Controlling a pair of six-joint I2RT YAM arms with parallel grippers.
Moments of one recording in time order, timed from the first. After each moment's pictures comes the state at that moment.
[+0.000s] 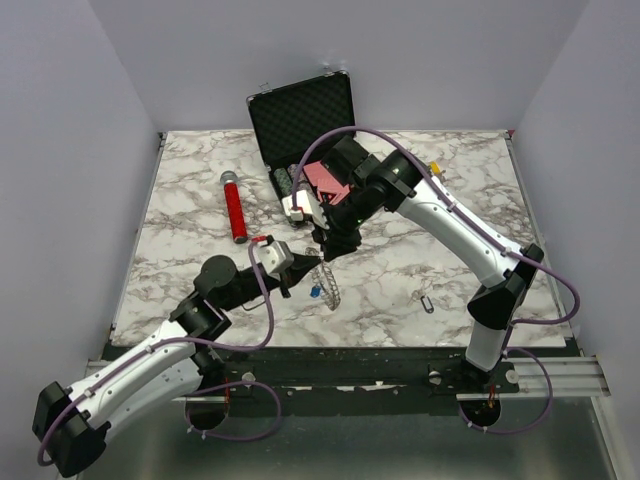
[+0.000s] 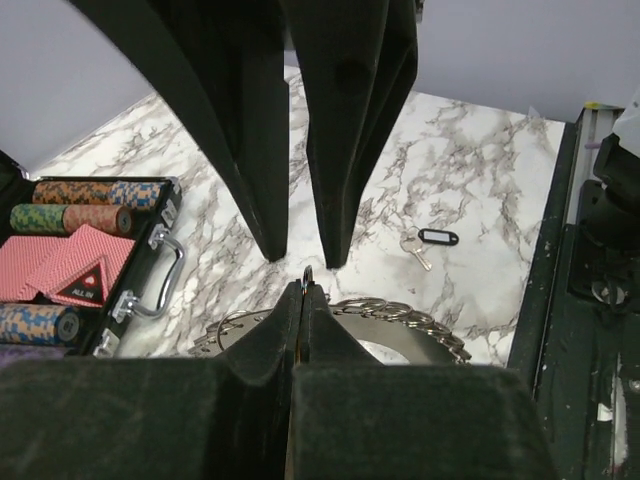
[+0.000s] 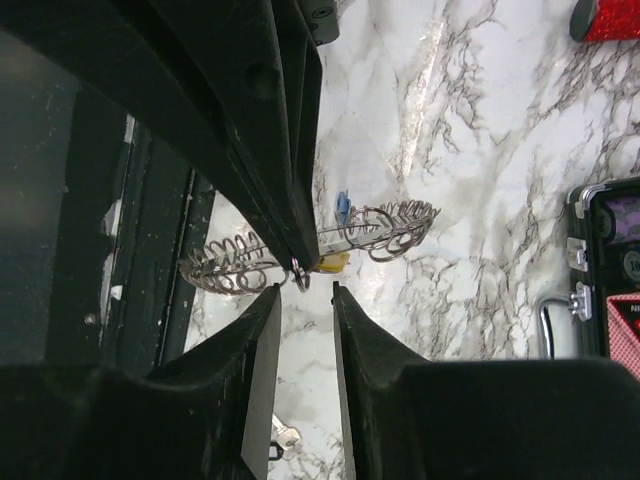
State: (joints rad) left arm -0.76 0.71 0.48 0.27 0.35 0.04; right arm 0.87 1.83 2.05 -1.36 -0.58 -0.83
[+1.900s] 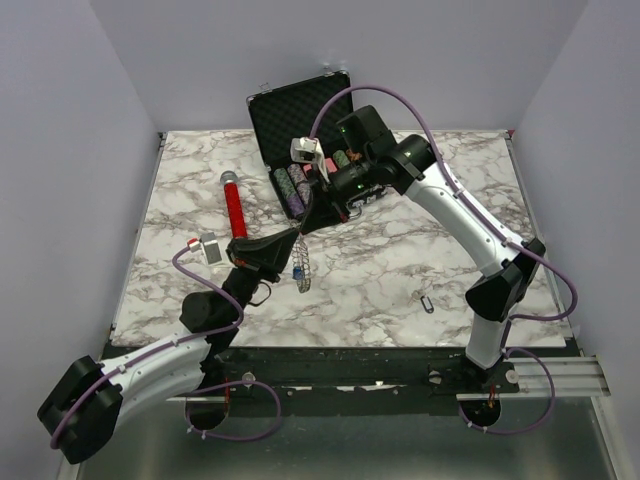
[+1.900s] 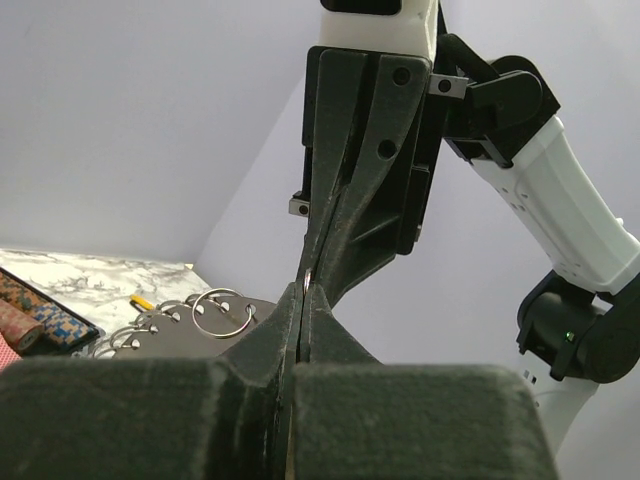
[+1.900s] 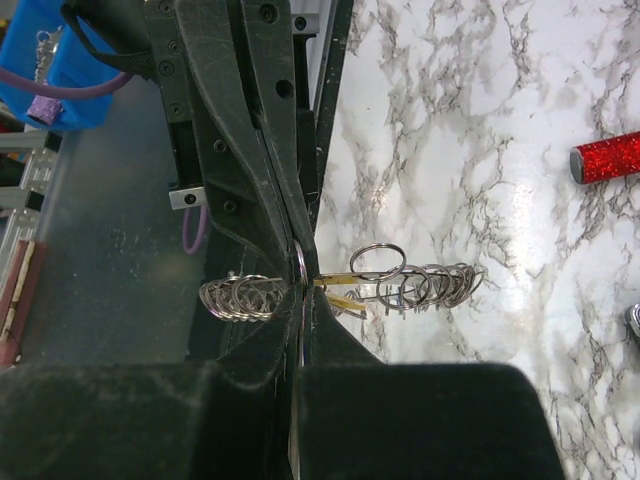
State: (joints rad) left arm -0.75 0.82 0.17 1.28 -0.06 -0.66; right arm 0.75 1.86 2.10 -1.05 -0.99 -0.40
